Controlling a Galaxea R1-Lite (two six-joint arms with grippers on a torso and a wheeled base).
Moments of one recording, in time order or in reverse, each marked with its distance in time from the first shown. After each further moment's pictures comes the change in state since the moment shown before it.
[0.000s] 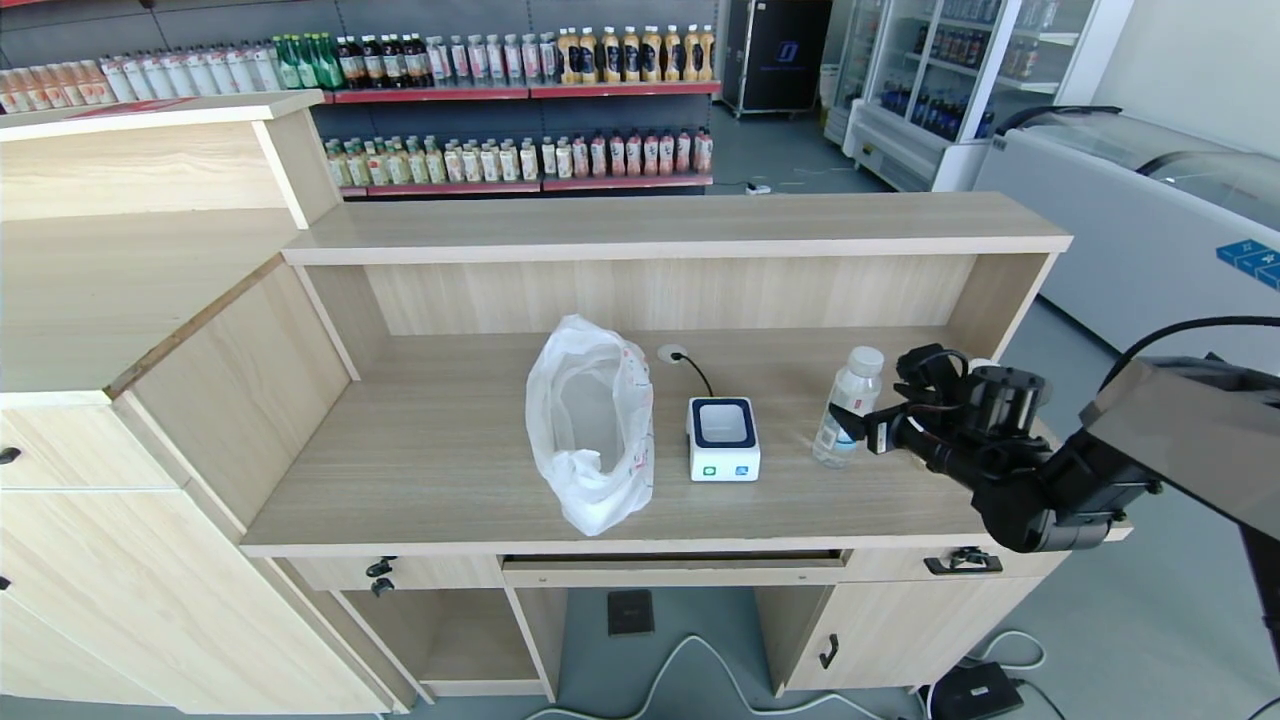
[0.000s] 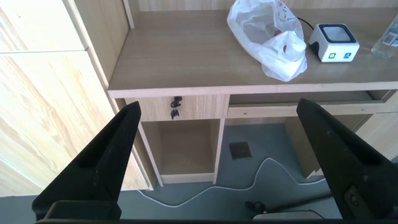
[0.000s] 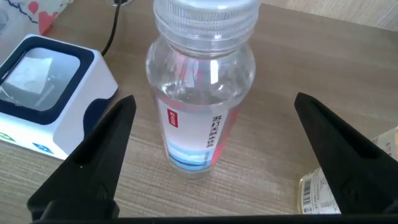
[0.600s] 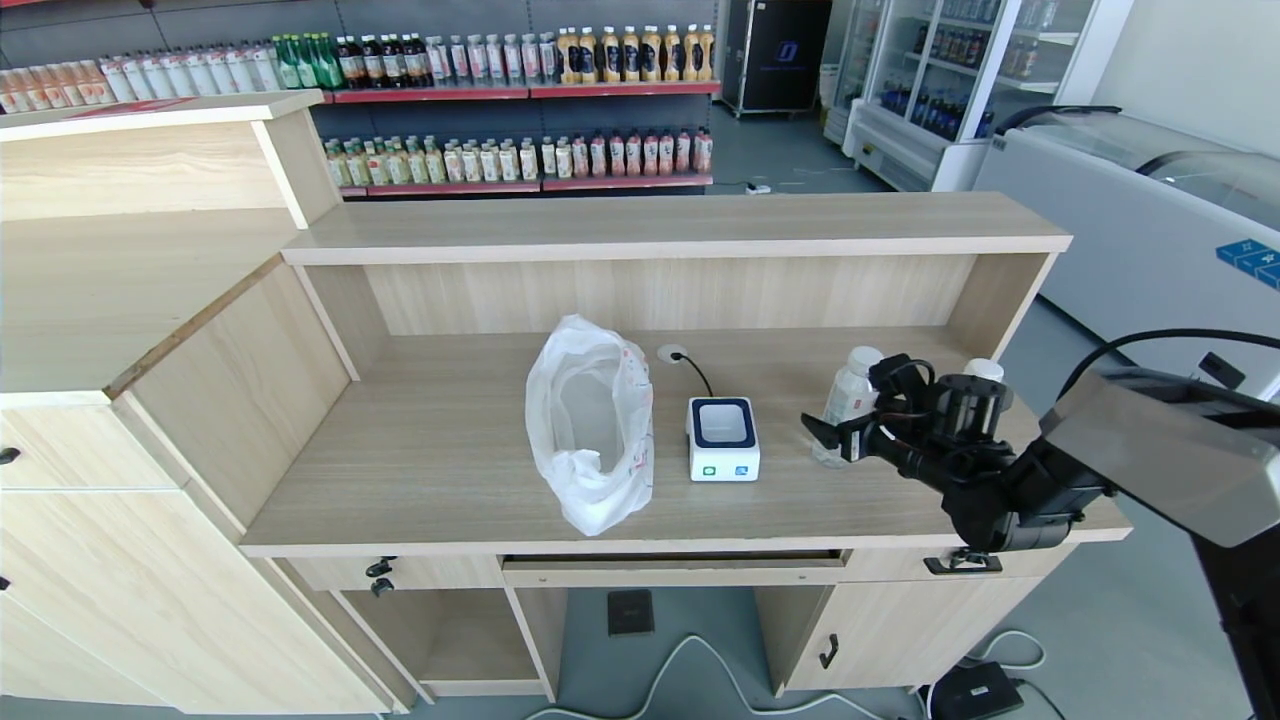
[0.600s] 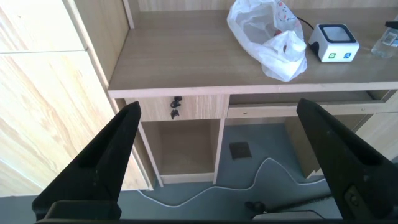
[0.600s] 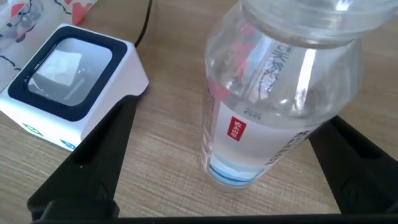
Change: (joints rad) left arm 0.000 0.000 0.000 0.000 0.000 0.000; right arm 0.039 0.076 -0.083 0.026 0.063 0.025
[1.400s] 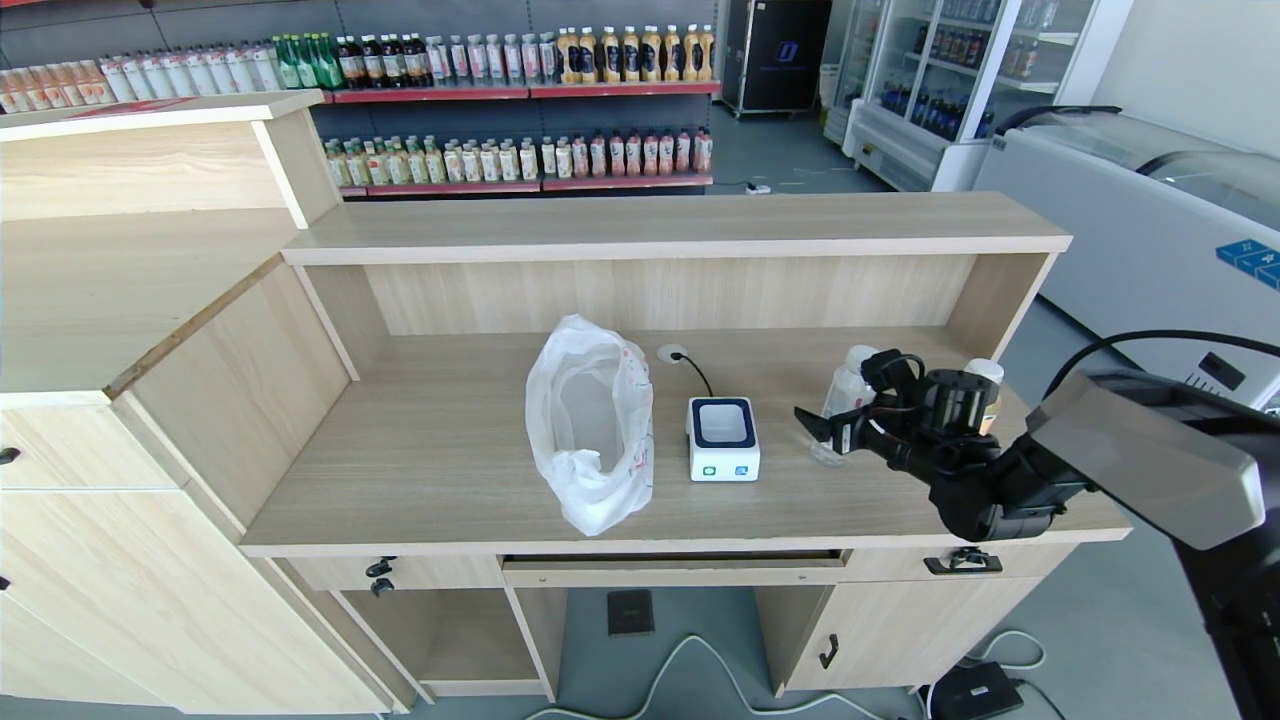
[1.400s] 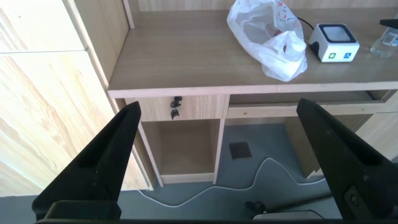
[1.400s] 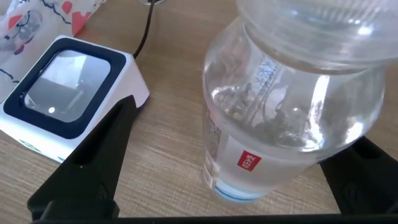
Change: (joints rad) left arm 0.000 0.000 0.000 0.000 0.000 0.000; right arm 0.008 0.037 -0.089 0.042 -0.002 0.027
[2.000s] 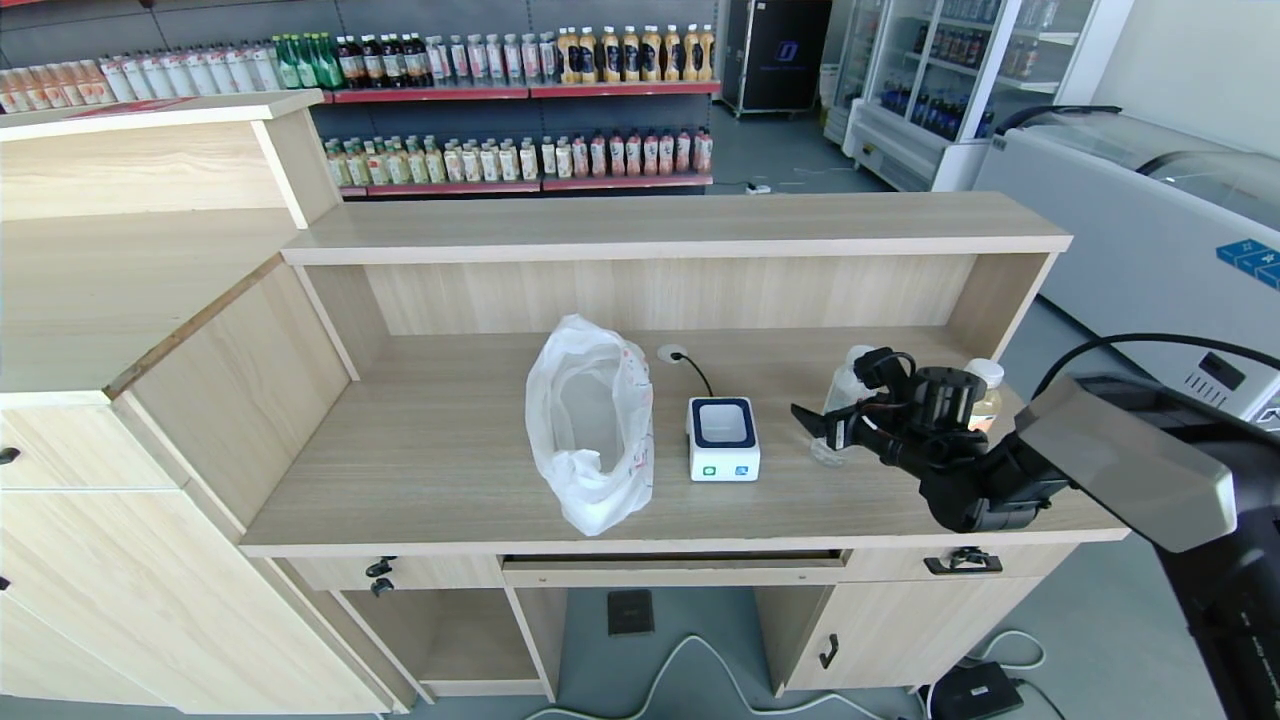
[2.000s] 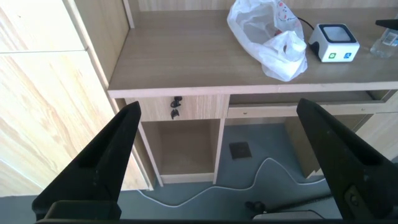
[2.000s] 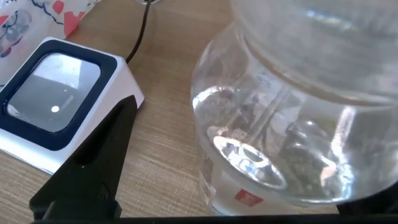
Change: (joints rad) left arm 0.000 0.000 0.000 0.000 0.000 0.000; right arm -0.001 0.046 -0.096 0.051 0.003 0.002
